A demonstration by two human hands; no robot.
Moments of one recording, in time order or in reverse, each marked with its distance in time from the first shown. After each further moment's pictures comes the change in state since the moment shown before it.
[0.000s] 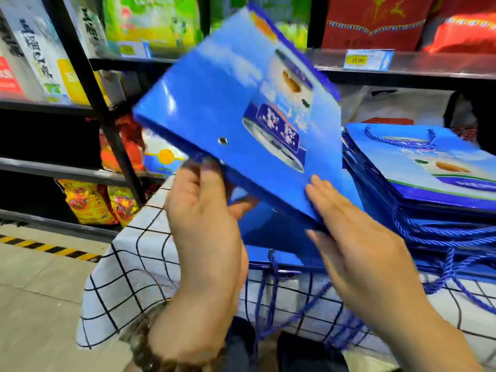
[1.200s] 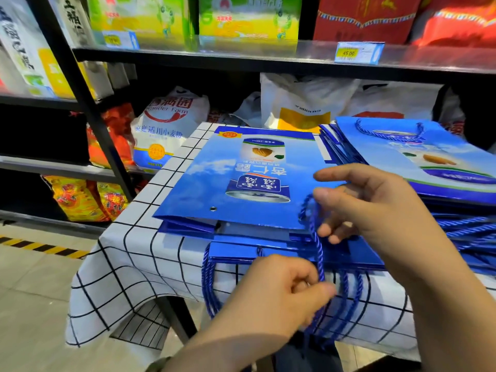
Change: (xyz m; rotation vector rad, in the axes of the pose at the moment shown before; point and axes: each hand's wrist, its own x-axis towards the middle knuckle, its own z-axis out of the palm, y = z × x) left_hand -0.054 -0.026 -0.021 0.788 -0.963 -0.397; right_hand 0.033 0.007 -0.038 1.062 -0.199 0.757
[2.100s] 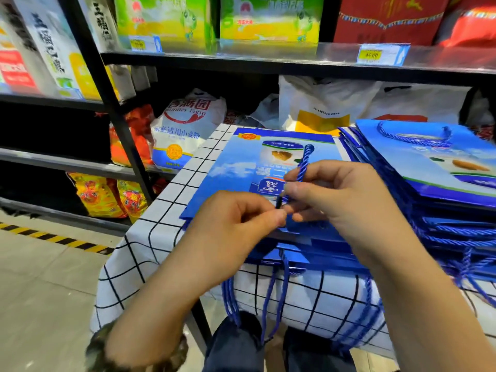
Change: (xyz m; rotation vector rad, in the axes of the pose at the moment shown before) left_hand 0.001 0.014 -0.076 0.105 0.287 0.107; right_hand 0.021 -0.004 0.045 0.130 -0.157 -0.019
